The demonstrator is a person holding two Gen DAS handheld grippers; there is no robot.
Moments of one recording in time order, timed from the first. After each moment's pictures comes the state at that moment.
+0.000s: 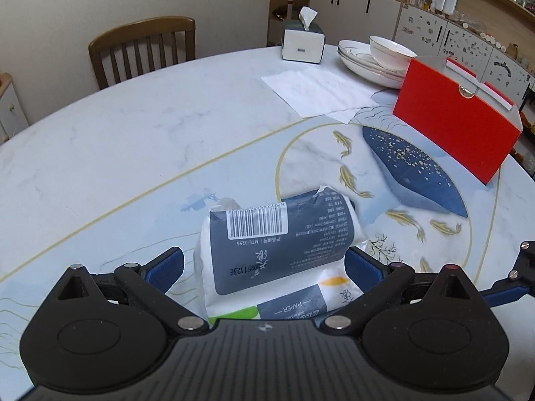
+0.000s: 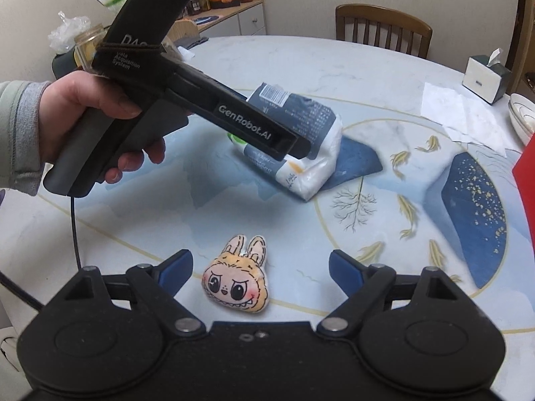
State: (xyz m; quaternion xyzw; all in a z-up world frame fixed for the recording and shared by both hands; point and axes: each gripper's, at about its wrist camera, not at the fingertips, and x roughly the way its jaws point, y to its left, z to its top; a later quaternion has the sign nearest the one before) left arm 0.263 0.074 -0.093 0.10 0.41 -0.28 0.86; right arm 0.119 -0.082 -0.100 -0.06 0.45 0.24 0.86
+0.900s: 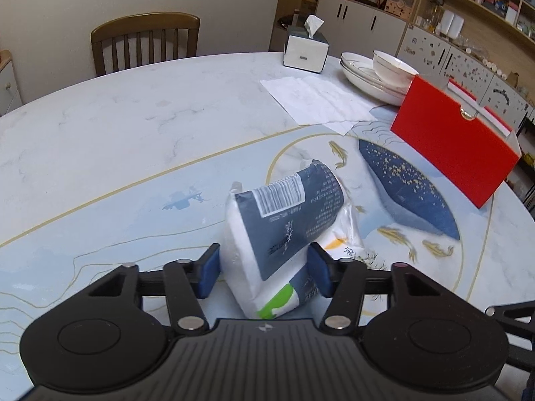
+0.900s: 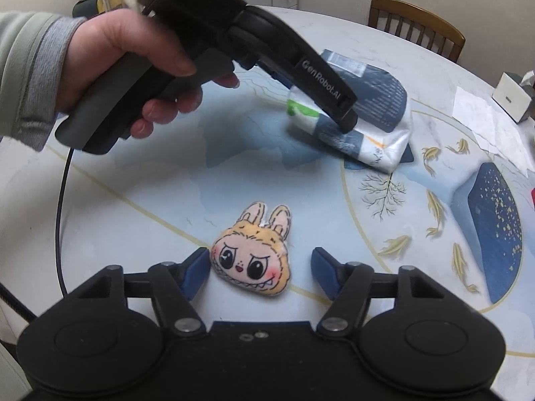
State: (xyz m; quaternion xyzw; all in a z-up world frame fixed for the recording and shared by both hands) left arm 0.268 0.072 -0.102 0.04 0.41 -0.28 0.87; right arm 0.113 -0.067 -0.122 -0.13 0.46 0.27 0.83
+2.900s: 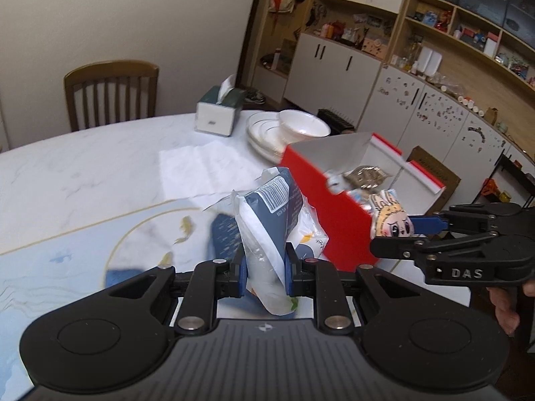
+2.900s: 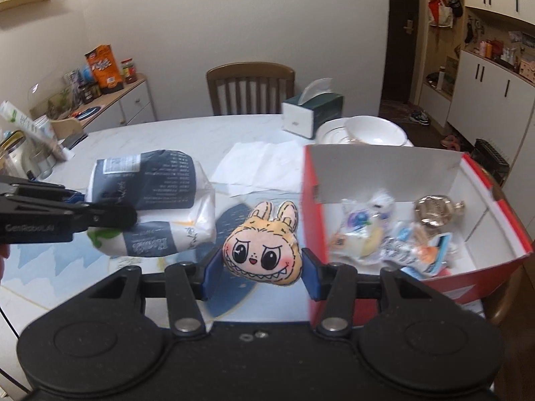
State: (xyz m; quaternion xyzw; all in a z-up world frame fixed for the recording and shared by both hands) left arm 0.180 -0.085 0.005 0.00 0.35 -0.30 0.89; right arm 0.138 -0.330 -0.013 0.00 0.36 0.09 0.93
